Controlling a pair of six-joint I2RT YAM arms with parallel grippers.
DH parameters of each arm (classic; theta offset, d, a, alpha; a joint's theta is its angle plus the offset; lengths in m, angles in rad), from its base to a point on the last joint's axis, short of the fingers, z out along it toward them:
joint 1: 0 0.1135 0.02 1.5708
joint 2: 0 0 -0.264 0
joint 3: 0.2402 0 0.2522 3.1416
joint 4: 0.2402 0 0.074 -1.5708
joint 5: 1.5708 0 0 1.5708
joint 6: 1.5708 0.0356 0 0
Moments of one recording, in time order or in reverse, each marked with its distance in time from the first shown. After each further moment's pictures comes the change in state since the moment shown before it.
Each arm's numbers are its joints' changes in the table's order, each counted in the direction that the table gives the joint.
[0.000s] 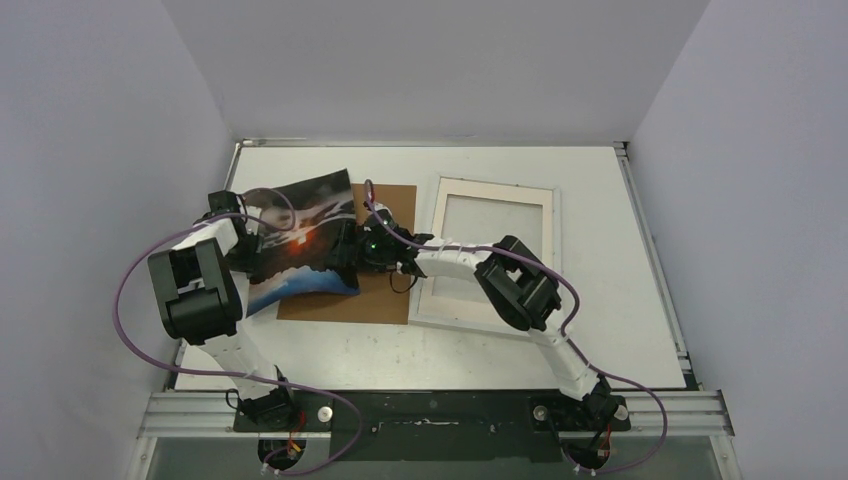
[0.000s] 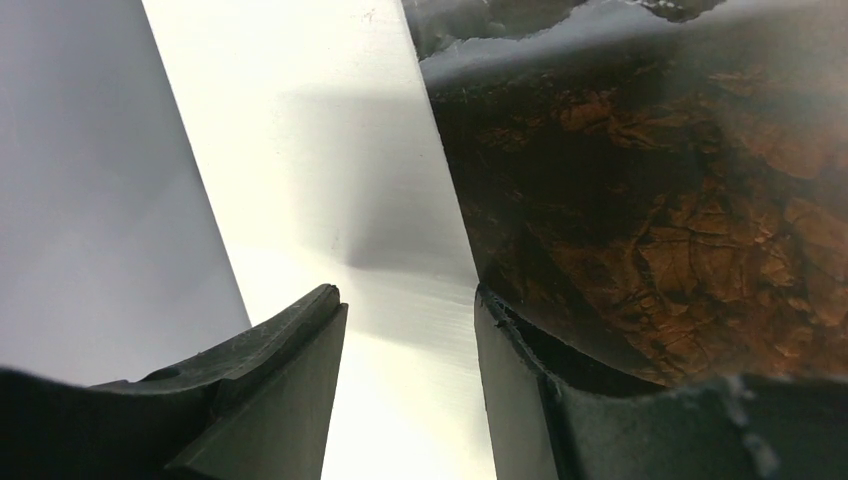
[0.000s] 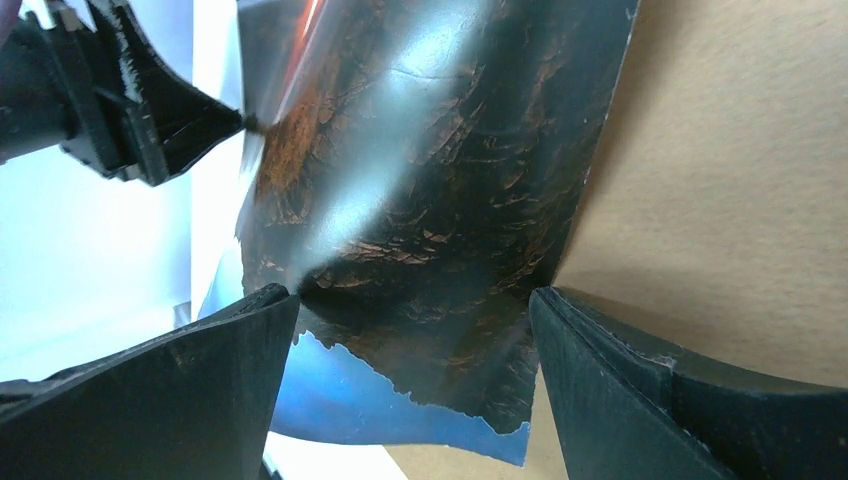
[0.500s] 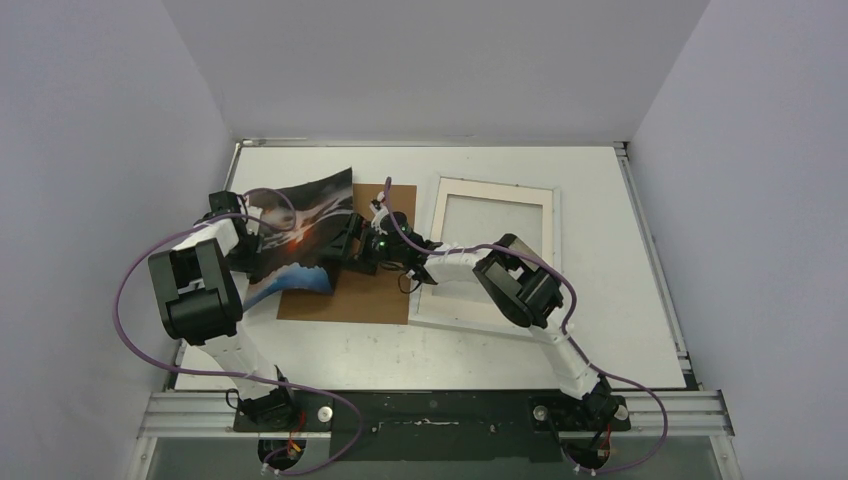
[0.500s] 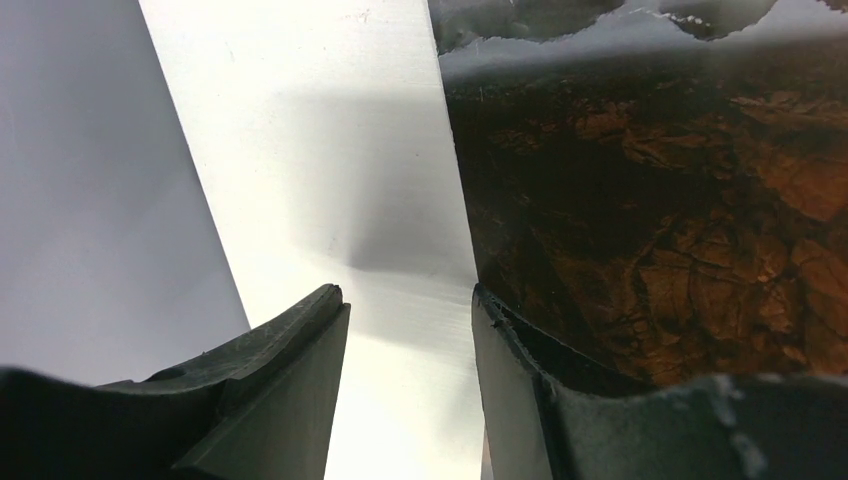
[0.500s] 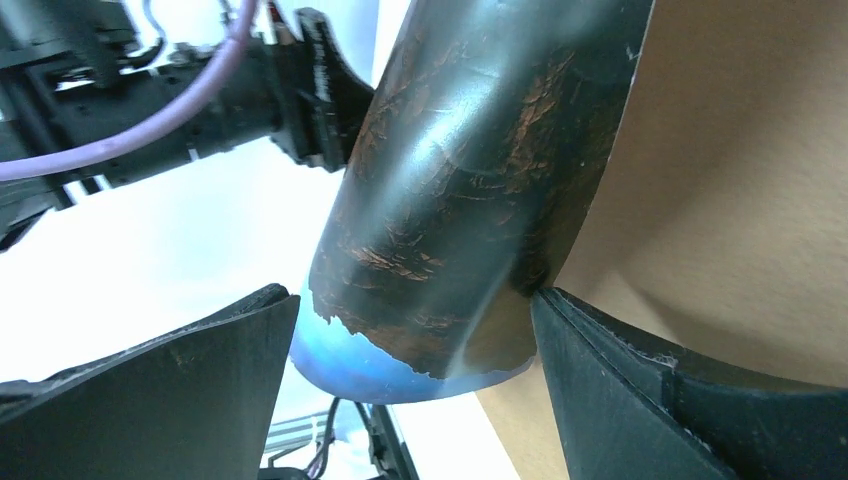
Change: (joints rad) left arm -0.002 0.003 -0.006 -0.005 0.000 0.001; right arm -0.035 0.000 -0.159 -0.415 -0.208 0.269
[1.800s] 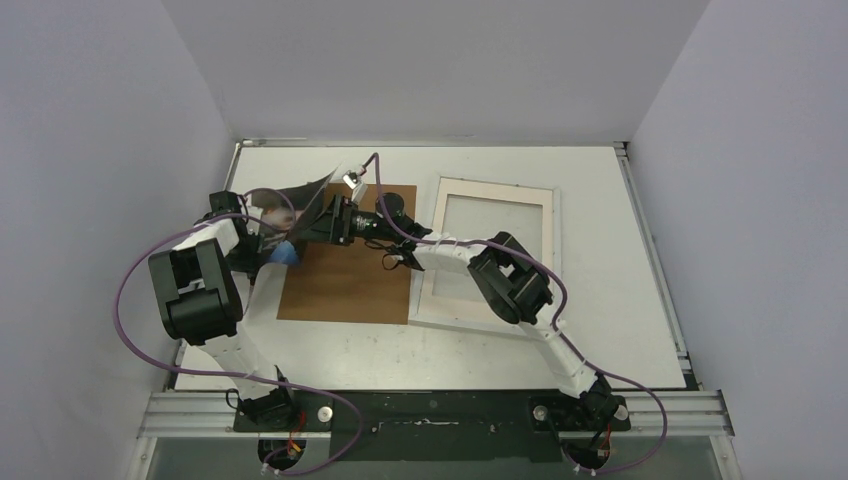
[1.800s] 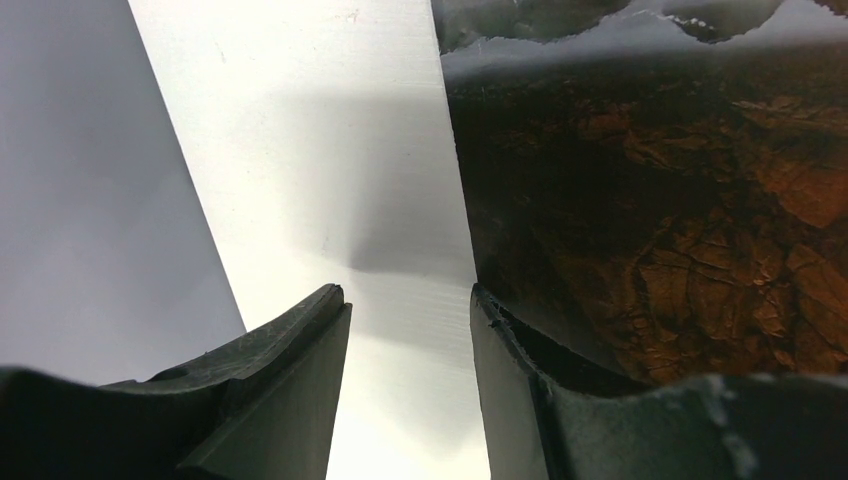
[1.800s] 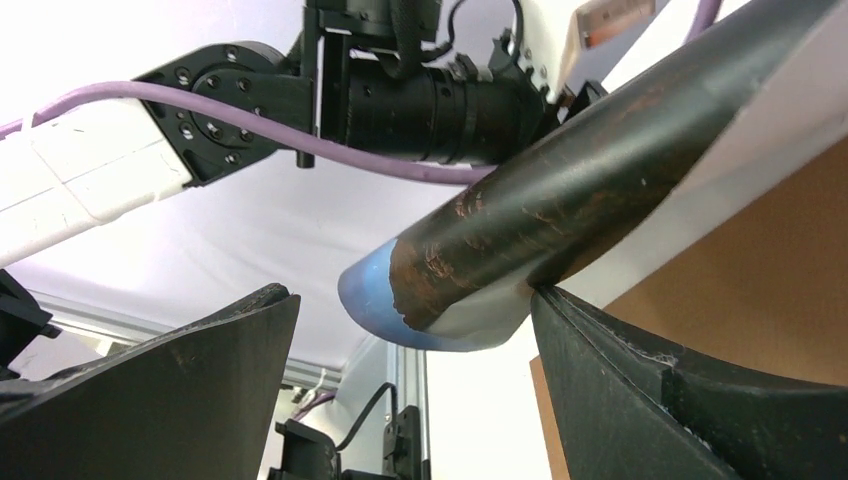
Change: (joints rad) left arm -0.003 0.000 0.000 0.004 0.006 0.000; right arm -0.011 -0.095 0.226 -0.283 -0.222 -0.060
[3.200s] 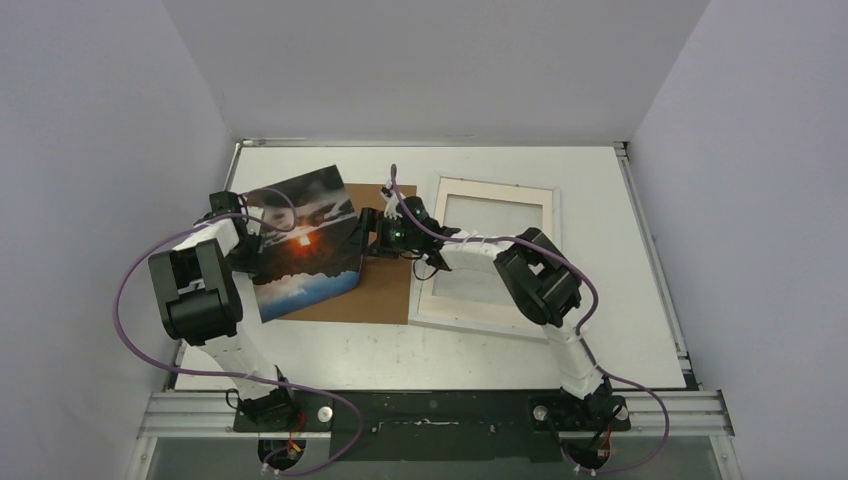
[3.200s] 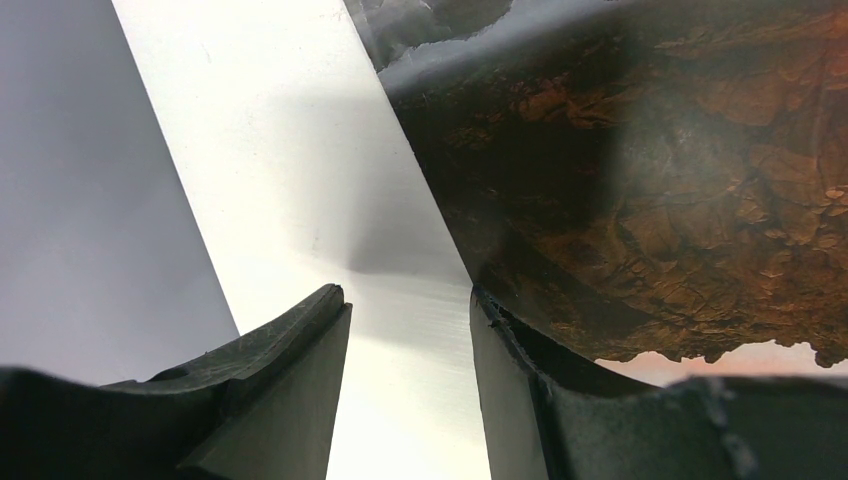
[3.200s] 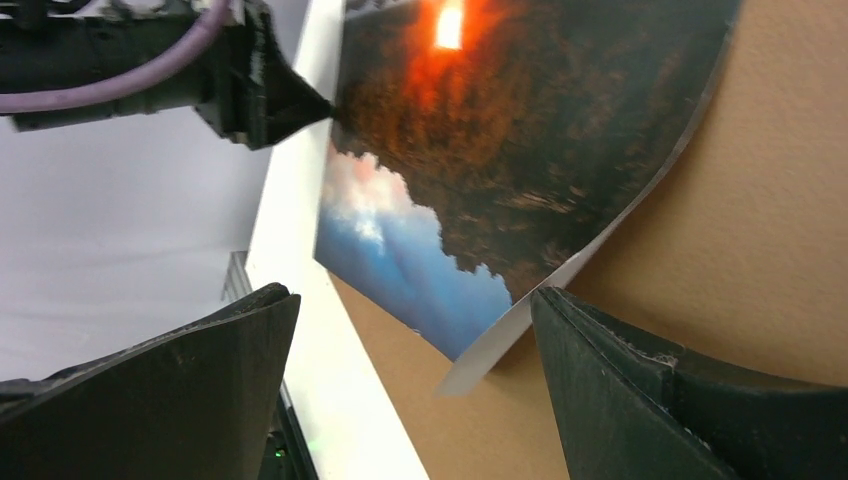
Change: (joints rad) left arm -0.001 0.002 0.000 0.008 0.017 0.000; right arm -0.073 0.197 -0.258 0.397 0.170 -0.257
